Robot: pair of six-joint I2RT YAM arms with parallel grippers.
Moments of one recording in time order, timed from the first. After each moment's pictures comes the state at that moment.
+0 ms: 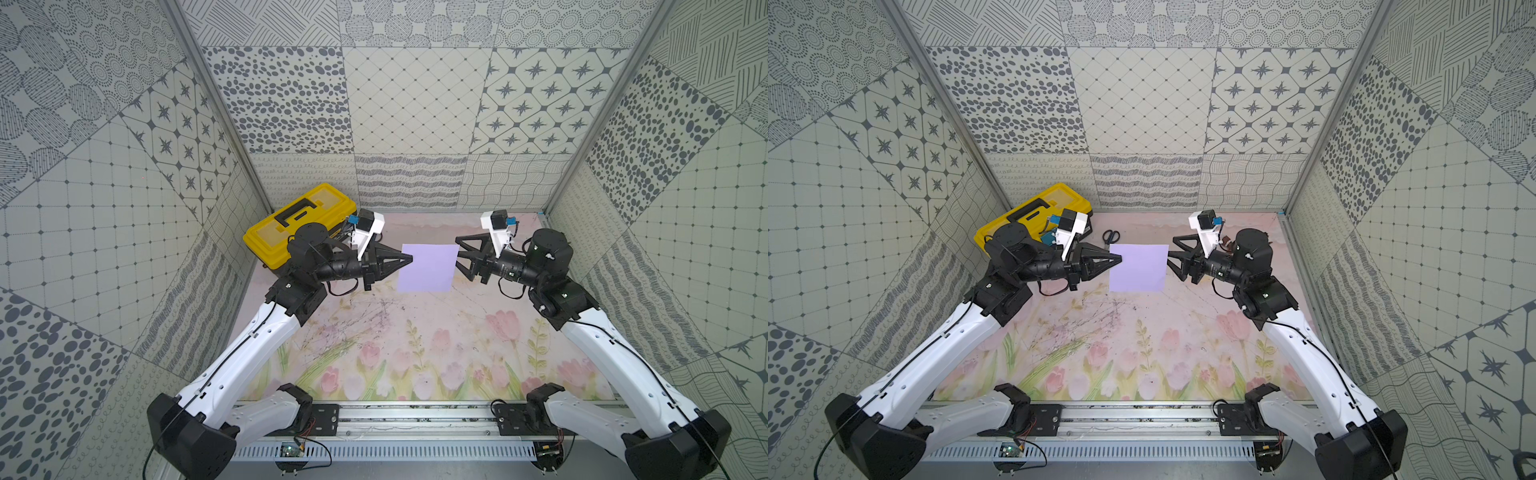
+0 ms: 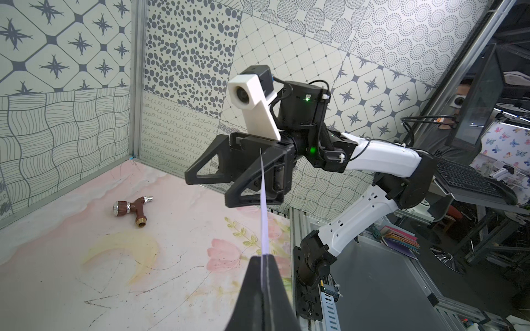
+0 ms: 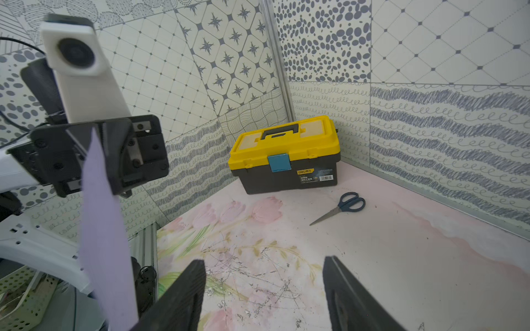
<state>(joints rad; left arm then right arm) -0.44 1.13 1.12 0.03 0.96 -0.26 0.39 1.04 1.02 -0.08 -0.70 0.18</state>
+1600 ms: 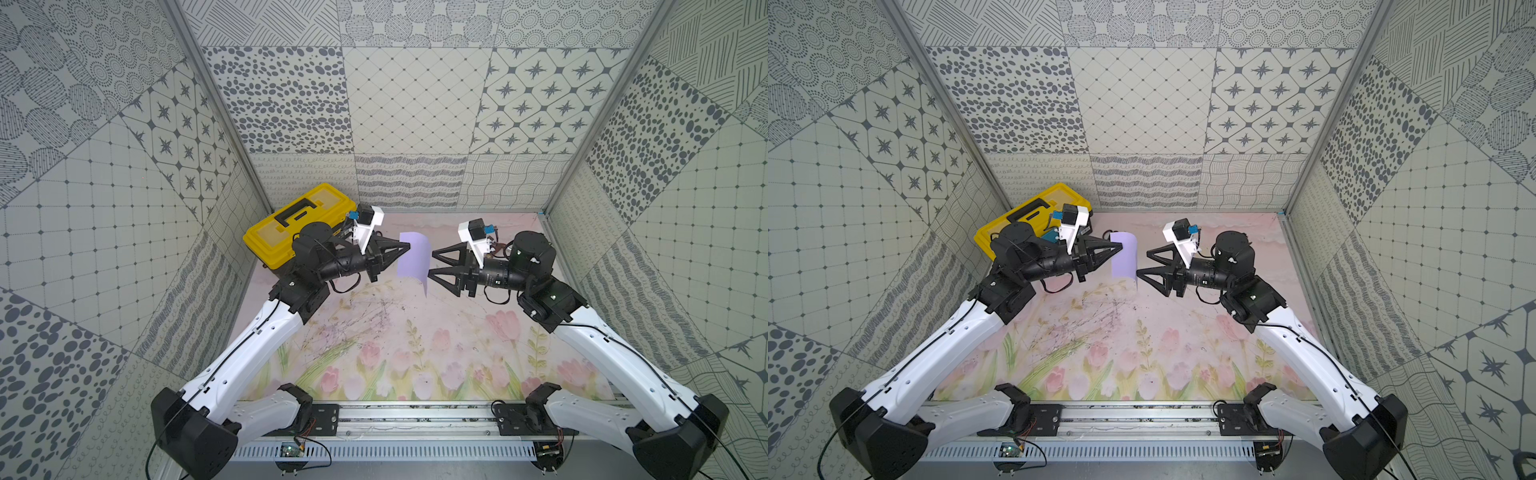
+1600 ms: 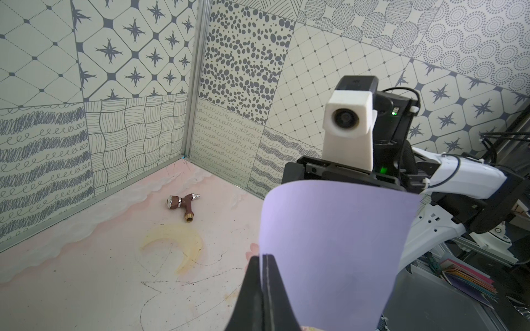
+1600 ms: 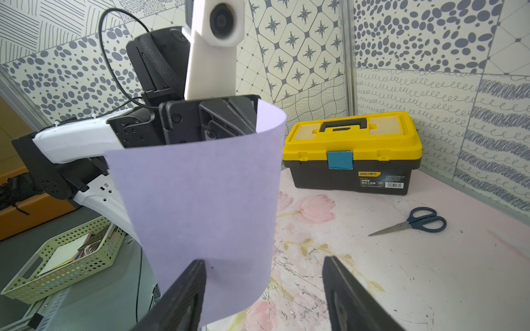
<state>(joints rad) -0.44 1.15 1.12 0.02 0.76 -0.22 0.57 1.09 1.06 -0.08 -0.75 0.16</state>
